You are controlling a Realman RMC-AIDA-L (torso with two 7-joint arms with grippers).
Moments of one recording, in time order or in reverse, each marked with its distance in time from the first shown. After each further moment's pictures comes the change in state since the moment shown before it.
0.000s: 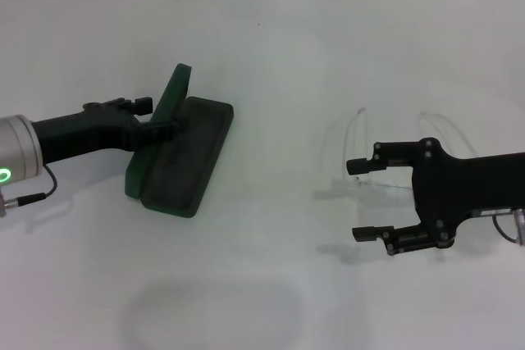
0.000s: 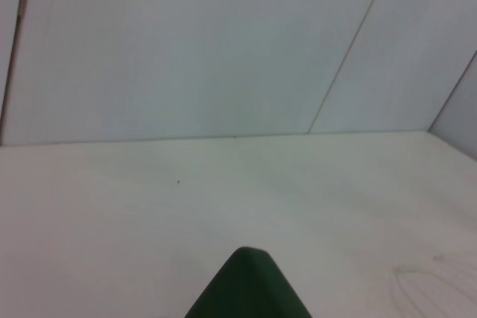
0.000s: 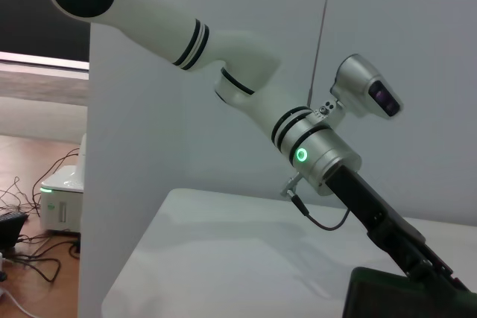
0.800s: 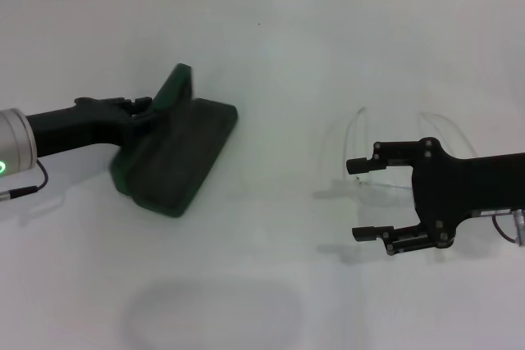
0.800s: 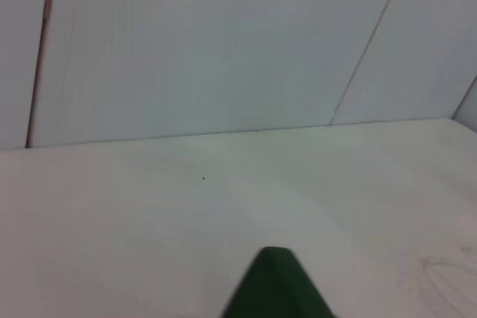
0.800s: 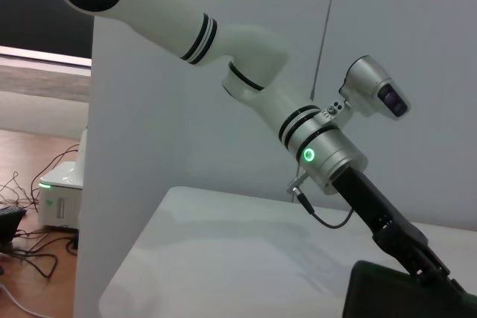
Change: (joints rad) left arm -0.009 0.010 0.000 0.013 0.032 -0.031 -0.011; right arm -0.001 0.002 0.002 0.001 0.000 0.002 -0.024
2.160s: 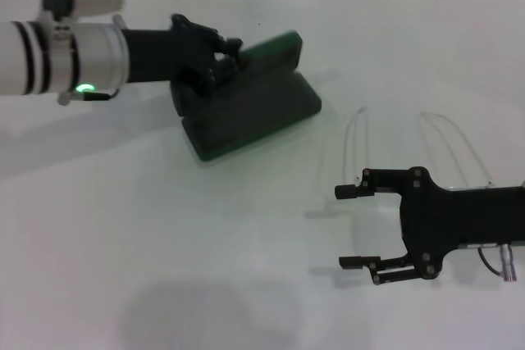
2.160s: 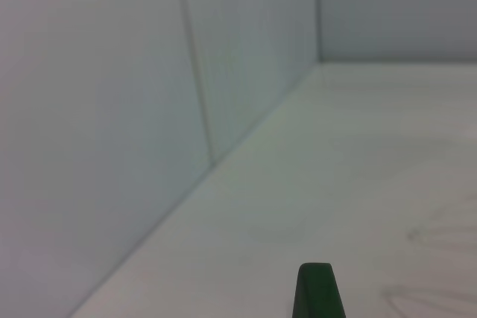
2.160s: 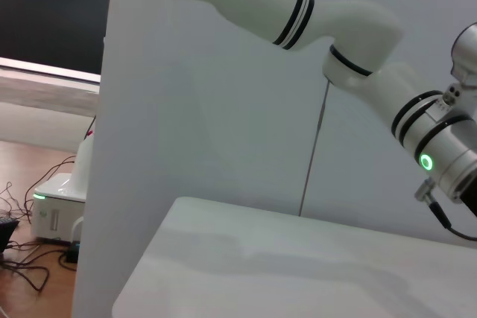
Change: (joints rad) left arm -0.317 -0.025 -0.013 -0.095 0.144 -0.025 0.381; right arm -0.060 0.053 -0.004 0.011 0.000 0.000 -0.105
